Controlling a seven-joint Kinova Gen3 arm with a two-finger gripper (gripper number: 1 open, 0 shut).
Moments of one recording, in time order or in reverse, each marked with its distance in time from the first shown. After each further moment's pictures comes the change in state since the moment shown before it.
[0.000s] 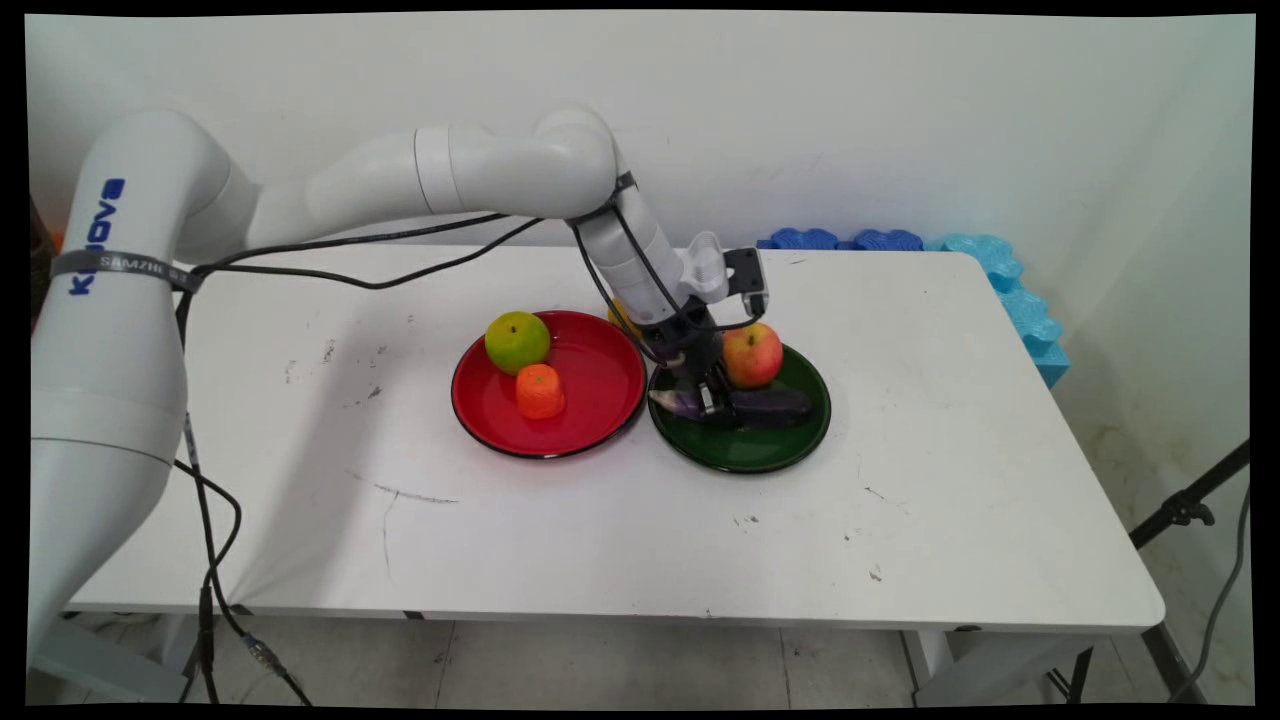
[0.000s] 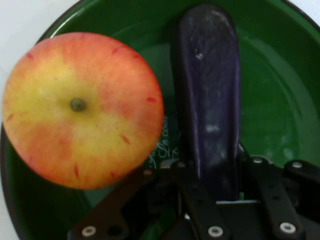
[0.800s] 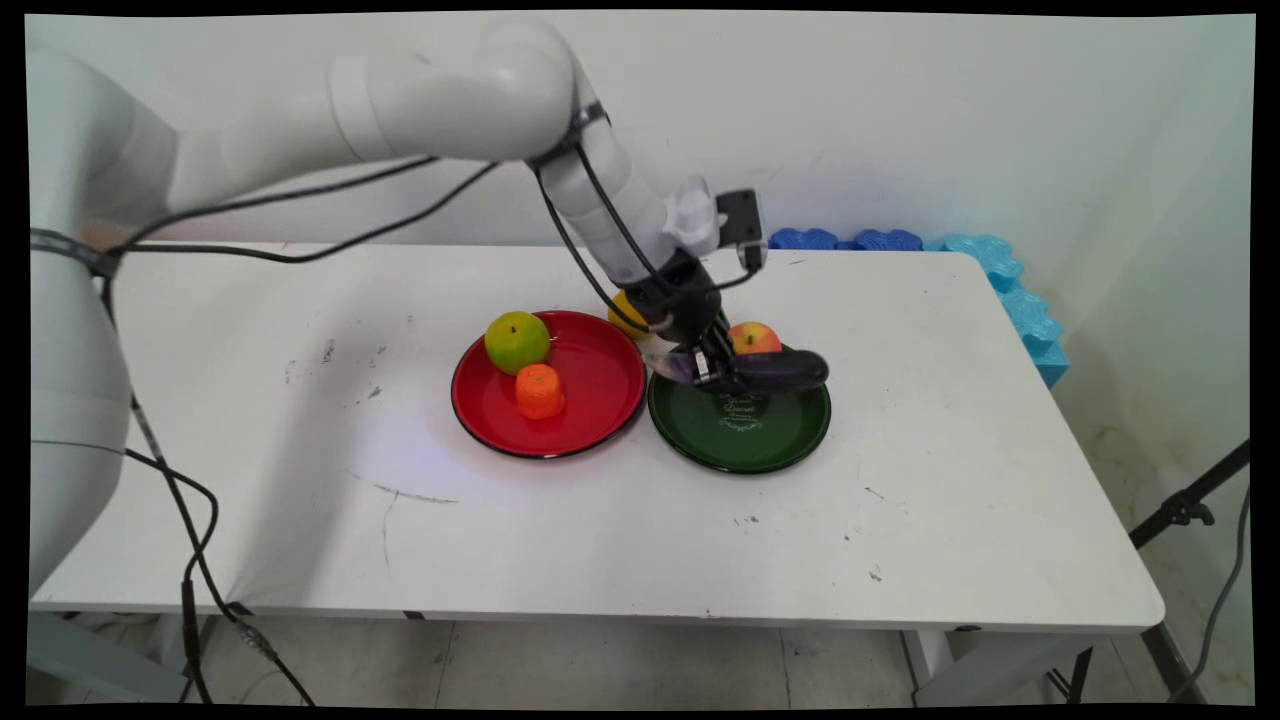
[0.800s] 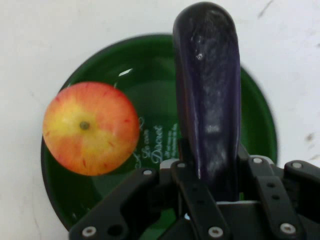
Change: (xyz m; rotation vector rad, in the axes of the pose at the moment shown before) arm 0.019 0.045 -0.091 0.073 0.056 0.055
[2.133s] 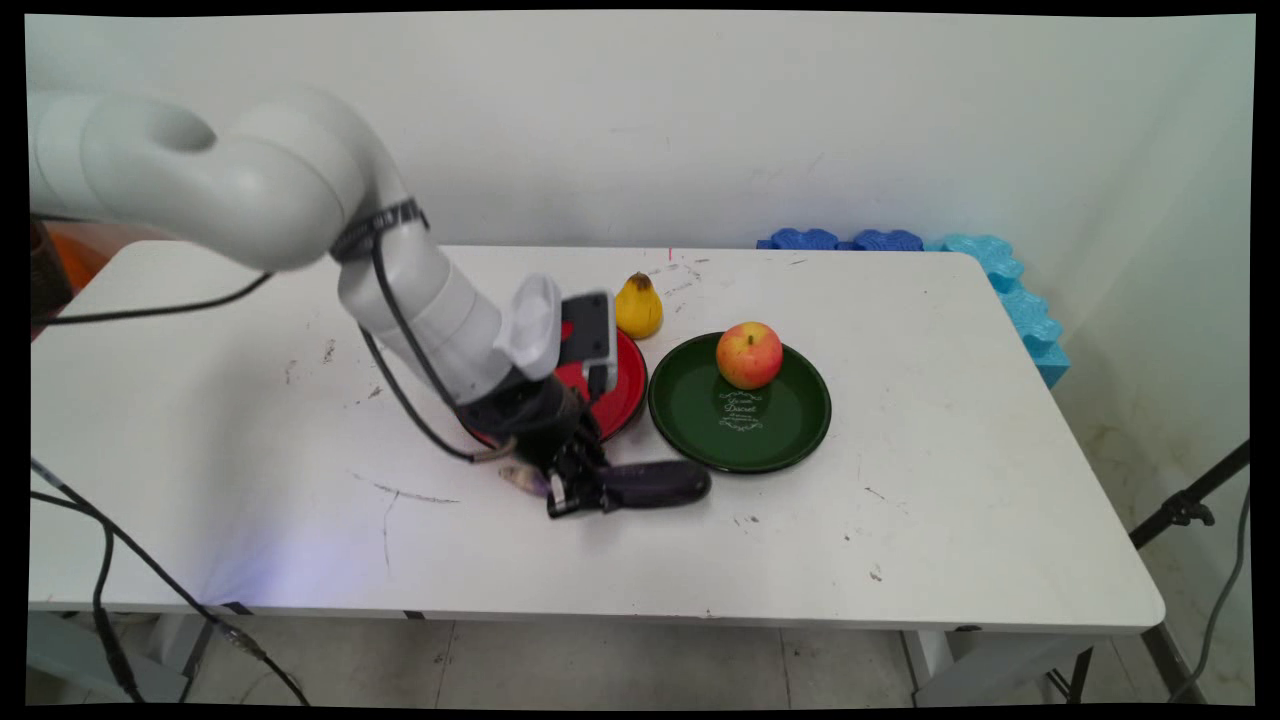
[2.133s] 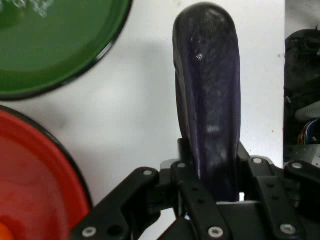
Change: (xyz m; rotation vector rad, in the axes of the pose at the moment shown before) arm -0.108 0.122 -0.048 -0.034 -0.089 -0.108
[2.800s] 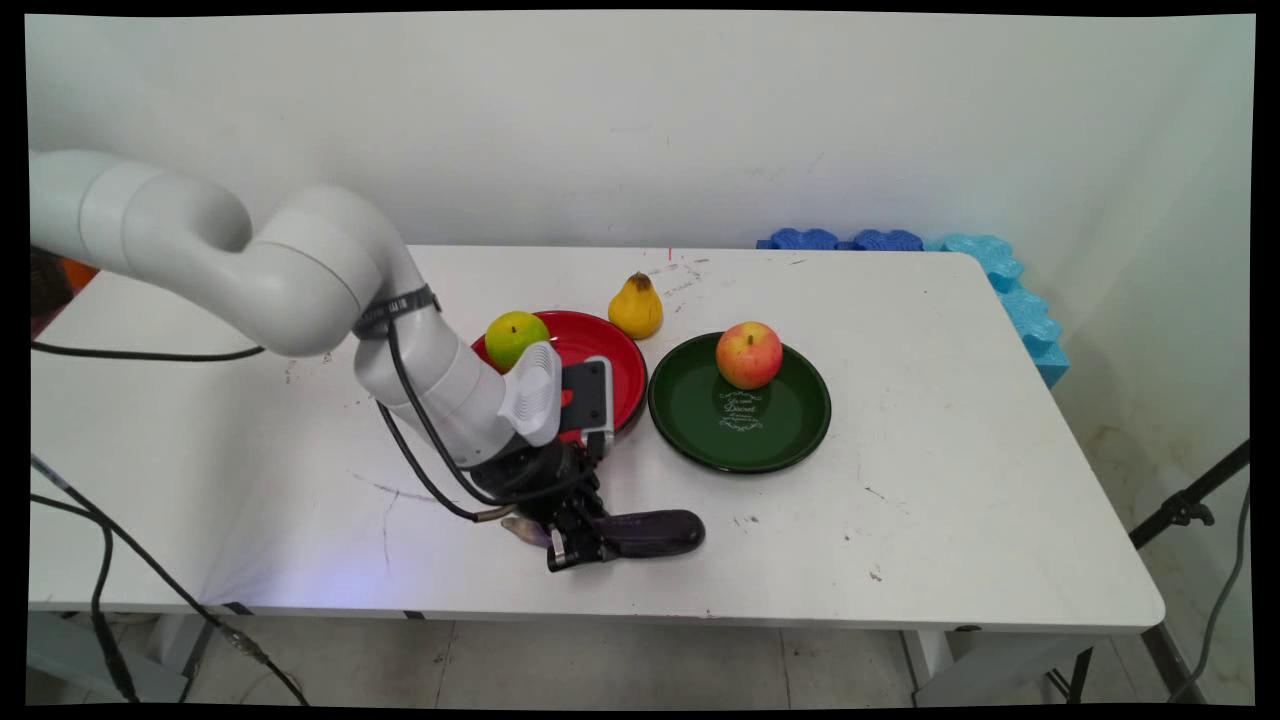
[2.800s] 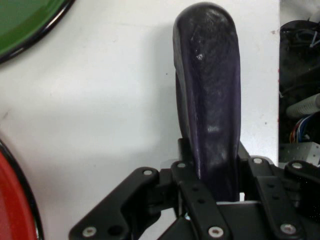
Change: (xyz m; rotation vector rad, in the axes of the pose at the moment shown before) arm -0.025 0.014 0.045 -0.028 0.001 -0.015
